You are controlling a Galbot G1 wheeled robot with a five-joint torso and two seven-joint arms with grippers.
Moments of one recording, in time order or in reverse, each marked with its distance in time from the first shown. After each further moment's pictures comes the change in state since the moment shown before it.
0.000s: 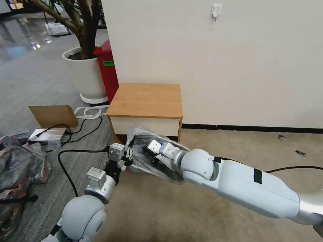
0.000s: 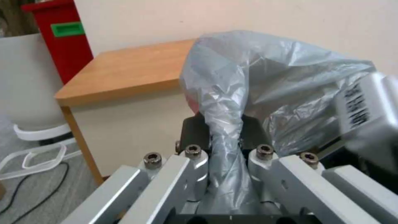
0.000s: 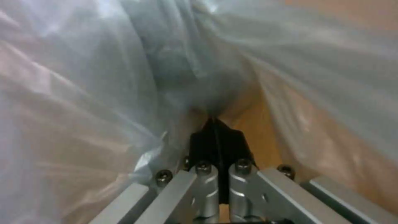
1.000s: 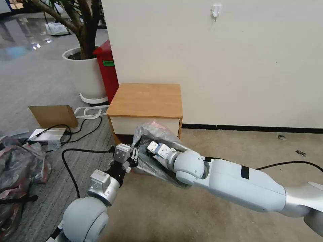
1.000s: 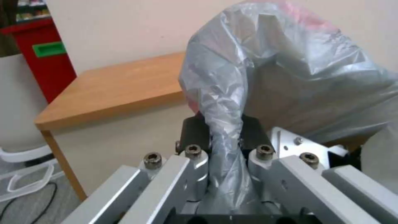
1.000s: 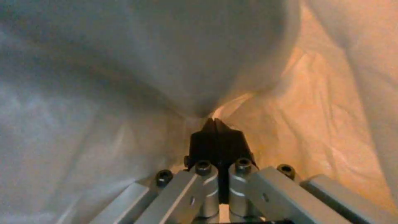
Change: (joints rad) left arm 0.009 -0.008 0.015 -0.033 0.060 -0.006 0.054; right arm 0.056 0.046 -0.091 -0.106 0.066 0.000 0.109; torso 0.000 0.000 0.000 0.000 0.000
